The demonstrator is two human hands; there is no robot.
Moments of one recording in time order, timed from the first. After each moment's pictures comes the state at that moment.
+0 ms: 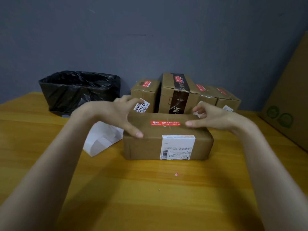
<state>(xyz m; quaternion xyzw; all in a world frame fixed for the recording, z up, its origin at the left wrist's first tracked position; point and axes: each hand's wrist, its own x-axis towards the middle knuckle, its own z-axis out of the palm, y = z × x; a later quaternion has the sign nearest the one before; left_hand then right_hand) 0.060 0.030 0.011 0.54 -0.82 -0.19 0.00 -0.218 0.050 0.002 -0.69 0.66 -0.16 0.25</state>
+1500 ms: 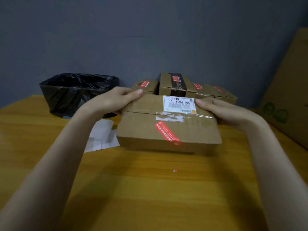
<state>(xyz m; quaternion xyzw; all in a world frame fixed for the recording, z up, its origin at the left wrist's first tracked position) 0.052 0.038 0.020 0.54 -0.72 -0.32 0.29 -0.233 0.069 0.011 -0.64 0.64 -0.28 0.34</state>
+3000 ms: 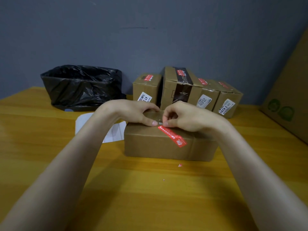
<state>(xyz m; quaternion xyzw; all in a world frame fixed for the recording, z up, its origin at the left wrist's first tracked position) 0.034 0.025 -0.005 0.49 -0.83 -0.28 0.00 -0.139 0.073 0.005 -0.83 0.52 -0.10 0.19</state>
